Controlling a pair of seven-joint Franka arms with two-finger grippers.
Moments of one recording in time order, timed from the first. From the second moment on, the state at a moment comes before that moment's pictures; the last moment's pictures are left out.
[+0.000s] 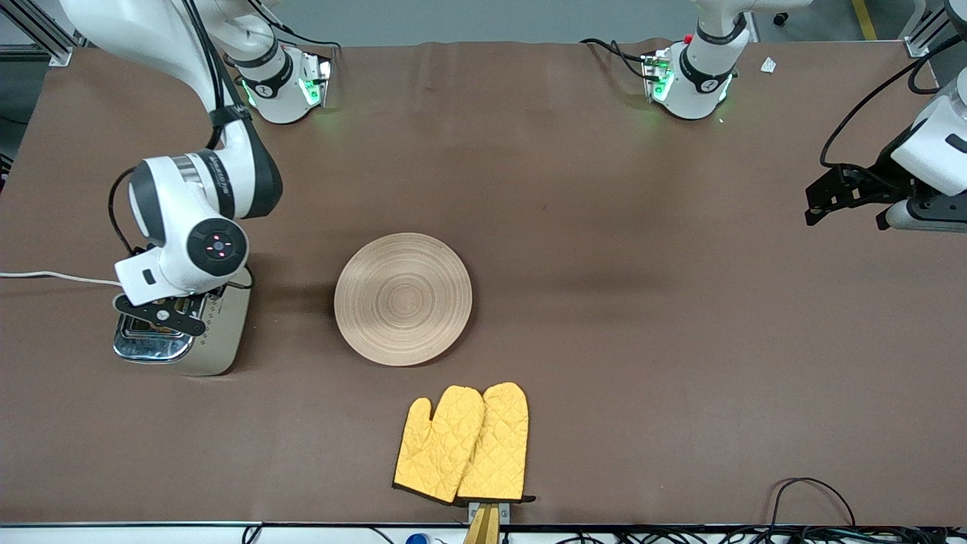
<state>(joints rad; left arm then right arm) -0.08 0.01 -0.02 -1.59 0.00 1.68 -0.01 0.26 0.33 -0.02 -1.69 -0.58 1.64 0.71</state>
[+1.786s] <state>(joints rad) -0.08 0.01 -0.01 -1.58 0.00 1.68 -0.01 0.04 -0.02 -0.04 -1.58 -0.09 1.44 0.03</state>
